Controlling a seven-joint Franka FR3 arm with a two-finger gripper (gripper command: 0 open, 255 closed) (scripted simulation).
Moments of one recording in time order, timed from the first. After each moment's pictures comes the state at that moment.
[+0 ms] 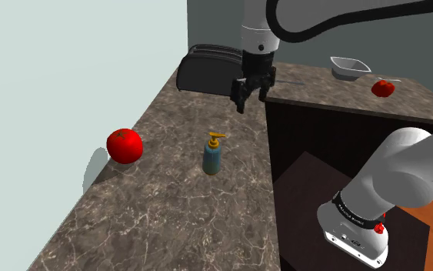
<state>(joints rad) 0.05 -0.44 0.28 -2.27 0.07 1.77 0.36</state>
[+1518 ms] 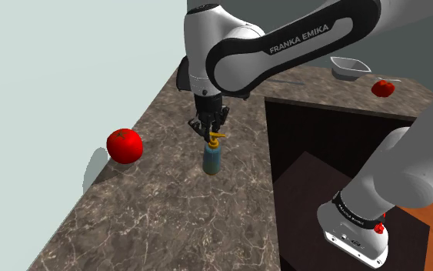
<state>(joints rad) 0.08 -0.05 0.43 -2.15 -0.01 2.01 0.60</state>
